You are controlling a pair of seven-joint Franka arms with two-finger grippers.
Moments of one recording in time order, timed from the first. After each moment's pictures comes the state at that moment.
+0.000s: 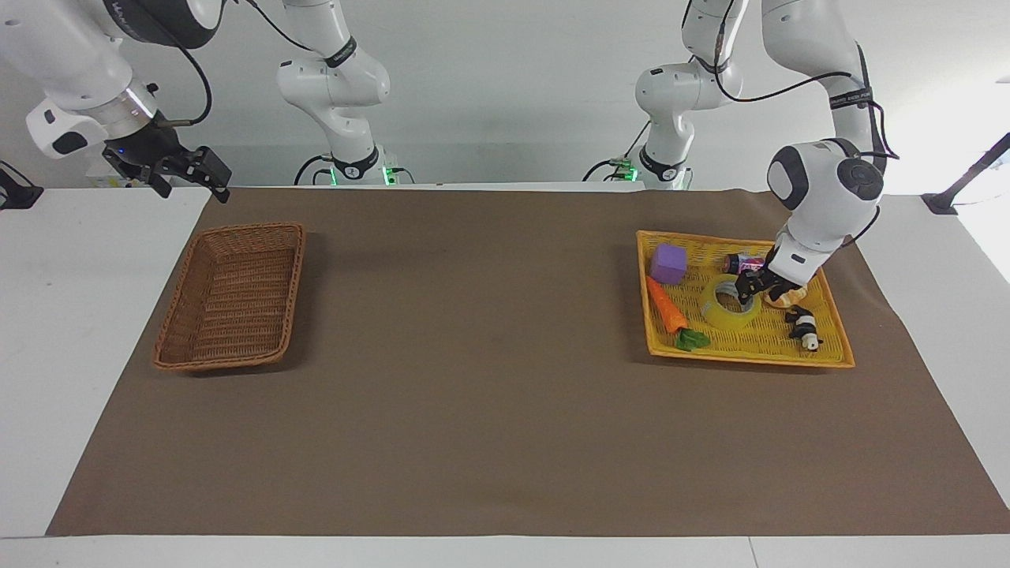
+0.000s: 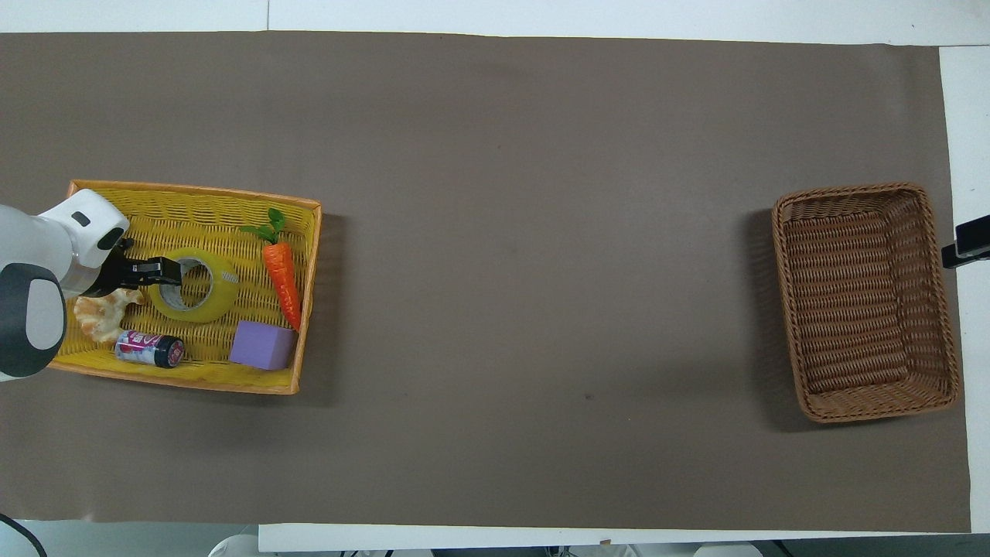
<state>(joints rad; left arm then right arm) 0.03 0.01 -0.01 -2.30 0.01 2.28 0.02 0.01 -0.05 -0.19 -1.61 -0.02 1.41 -0.05</state>
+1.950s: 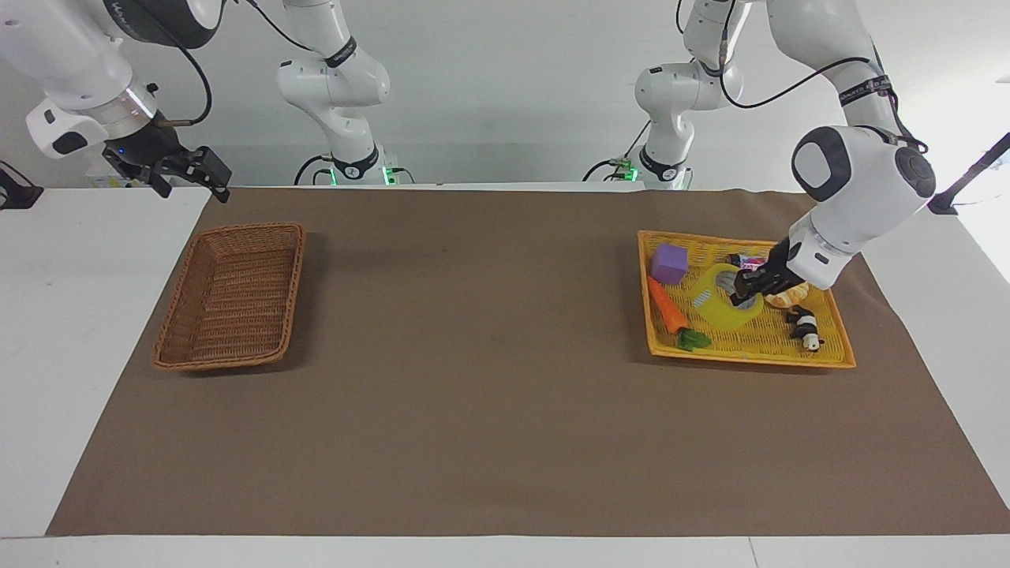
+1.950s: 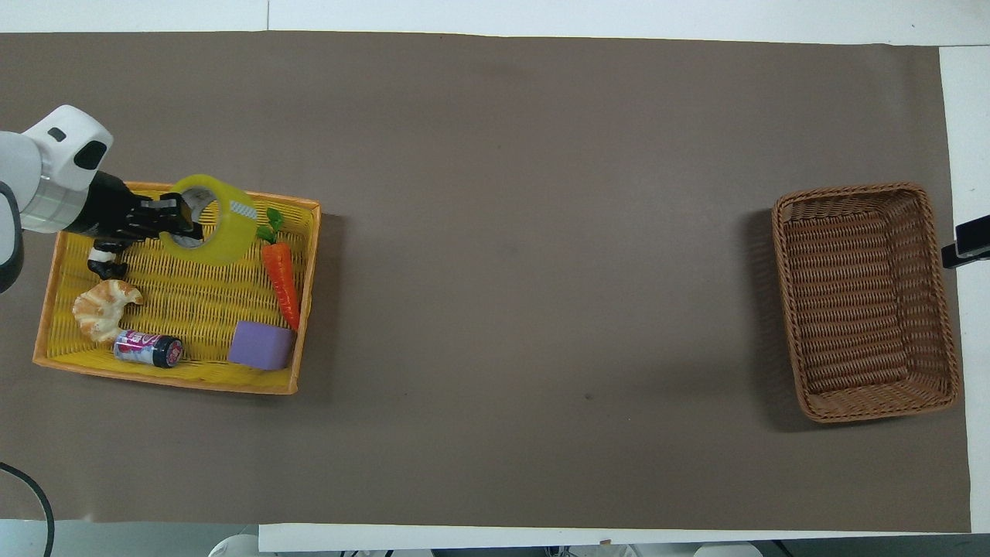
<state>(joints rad) -0.10 0.08 -0.02 -1.94 -0.29 1.94 -0.07 0.01 -0.05 -0.19 -1.61 -0.02 1.41 -0.05</state>
